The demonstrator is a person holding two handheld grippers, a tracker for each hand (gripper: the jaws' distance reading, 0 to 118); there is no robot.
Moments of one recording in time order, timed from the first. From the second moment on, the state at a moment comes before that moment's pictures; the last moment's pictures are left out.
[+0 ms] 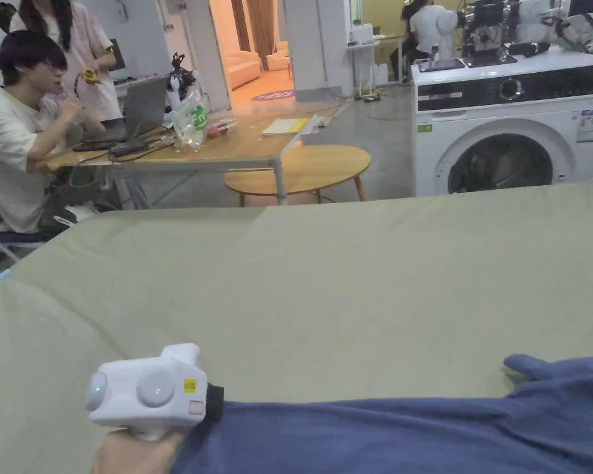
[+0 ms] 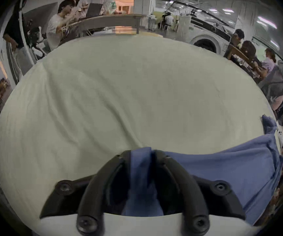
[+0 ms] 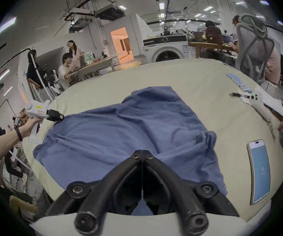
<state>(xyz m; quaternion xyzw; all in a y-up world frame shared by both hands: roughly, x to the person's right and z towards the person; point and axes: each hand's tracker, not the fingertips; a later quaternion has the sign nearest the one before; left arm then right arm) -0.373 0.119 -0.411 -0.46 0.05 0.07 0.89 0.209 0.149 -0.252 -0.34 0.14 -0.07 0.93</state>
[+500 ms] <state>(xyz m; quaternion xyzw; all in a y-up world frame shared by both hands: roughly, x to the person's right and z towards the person) -0.338 0.122 -0.444 -0.54 0.06 -0.03 0.84 0.237 0.125 -0.507 -0.52 0.04 -0.01 0.85</state>
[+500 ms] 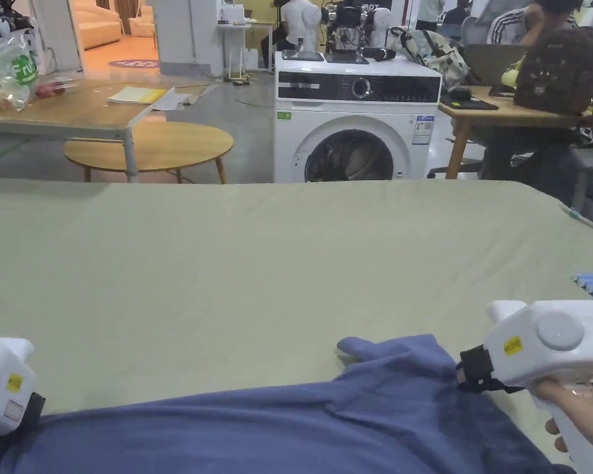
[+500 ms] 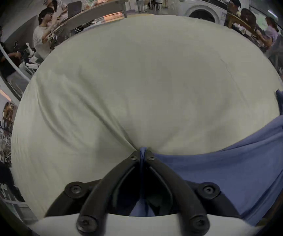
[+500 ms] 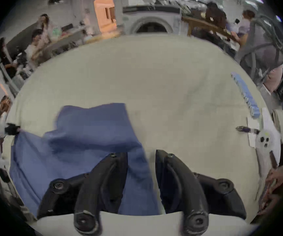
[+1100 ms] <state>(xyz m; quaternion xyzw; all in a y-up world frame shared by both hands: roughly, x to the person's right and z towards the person) -0.355 0.233 -0.280 -0.36 -0.05 0.02 0.93 0.251 0.211 -0.369 -0.39 0.11 -0.02 0.91</state>
